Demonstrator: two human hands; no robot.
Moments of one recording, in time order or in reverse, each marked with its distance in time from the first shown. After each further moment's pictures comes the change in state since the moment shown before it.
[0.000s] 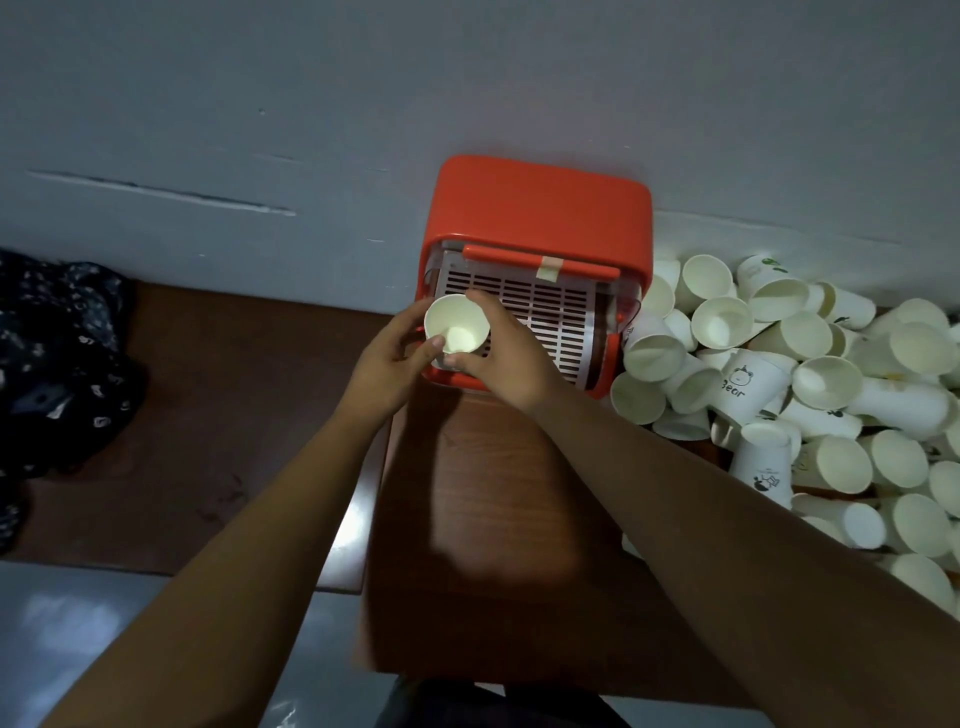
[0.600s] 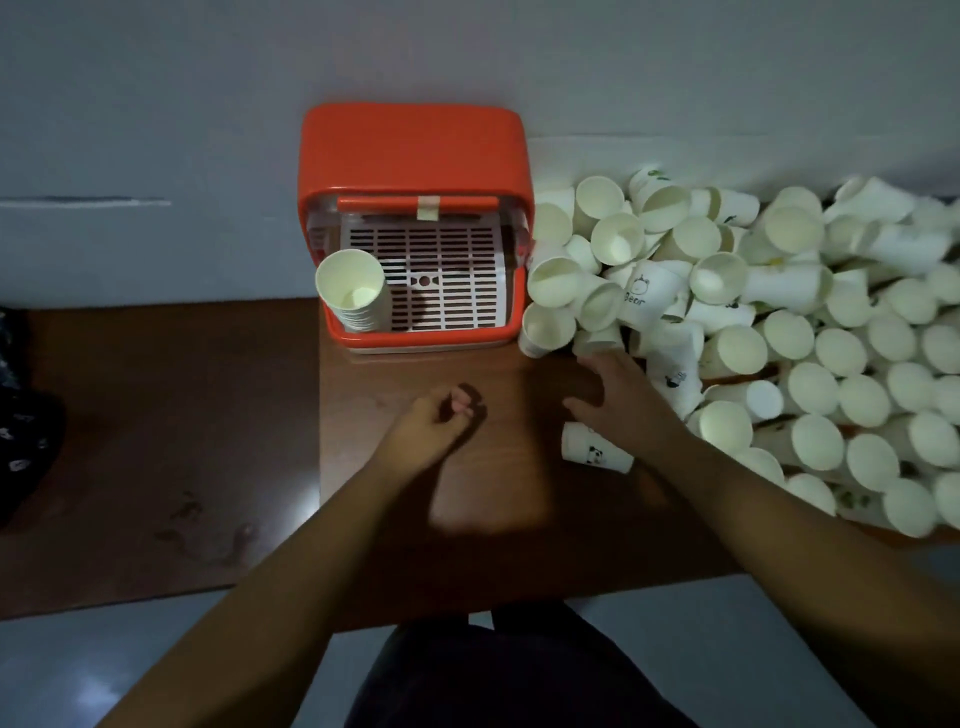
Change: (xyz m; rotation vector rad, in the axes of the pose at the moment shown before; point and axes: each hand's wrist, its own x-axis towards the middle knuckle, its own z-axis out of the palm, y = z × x) left_hand -0.088 0.008 0.123 0.179 -0.370 -0.260; right_hand -0.177 0.142 -0.099 -0.310 0.073 0.325
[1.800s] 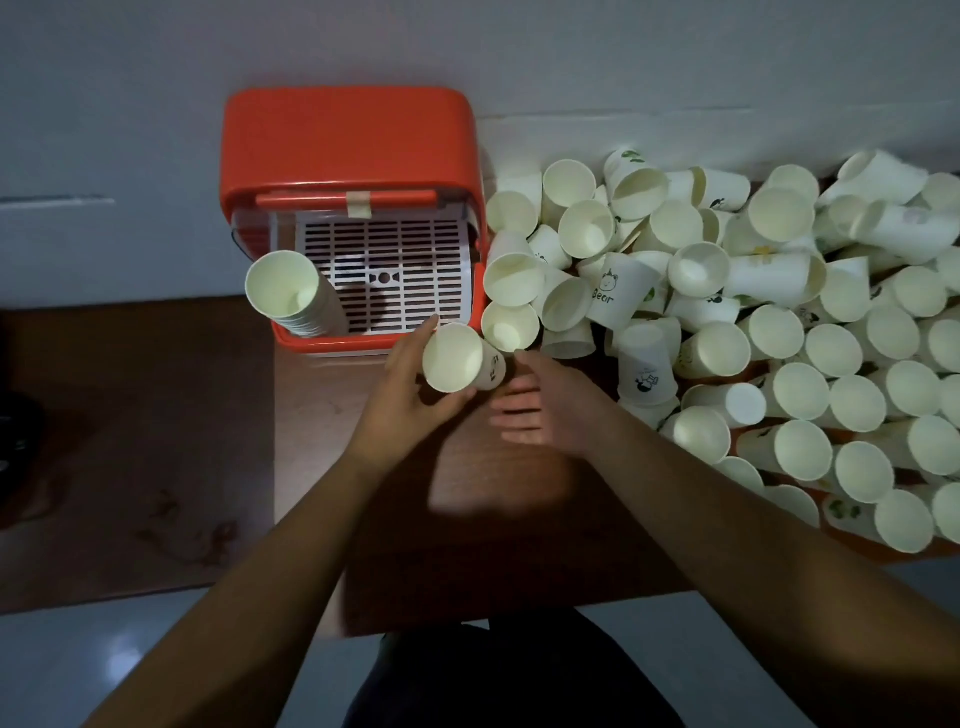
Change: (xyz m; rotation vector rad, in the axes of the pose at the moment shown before) left_hand 0.039 0.019 0.023 0.089 0.189 0.360; right_hand 0.033 -0.027 -0.003 1.213 -0.457 0.766
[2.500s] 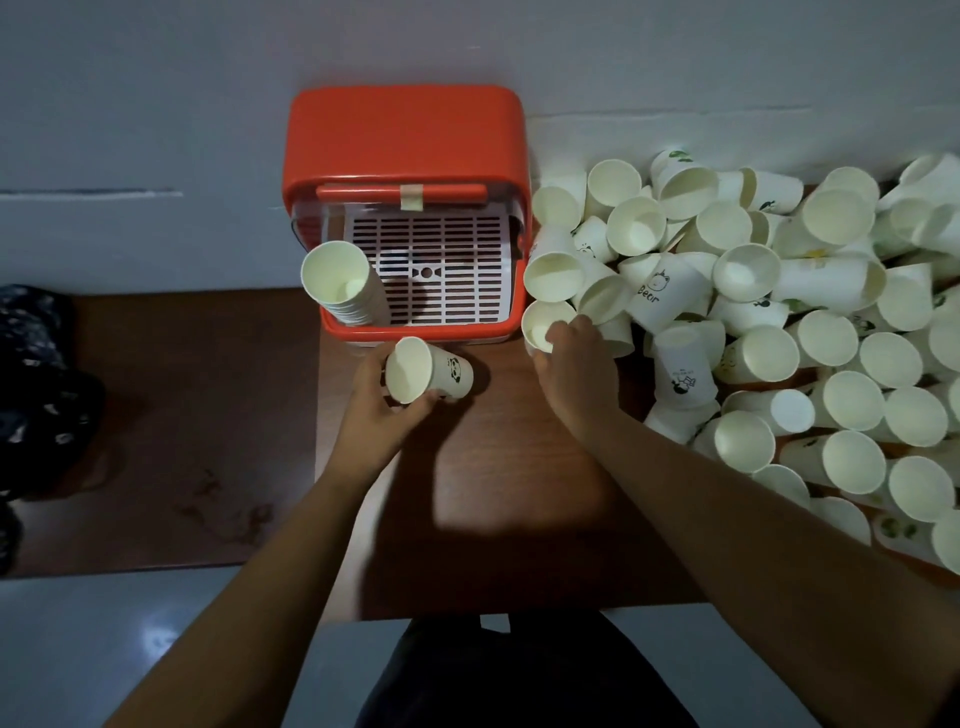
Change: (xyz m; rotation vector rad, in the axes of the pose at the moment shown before) left_hand -0.040 -0.028 -0.039 -0.134 0.217 -0.231; right_hand 0.047 0.009 0.018 -1.272 0.837 -0.952
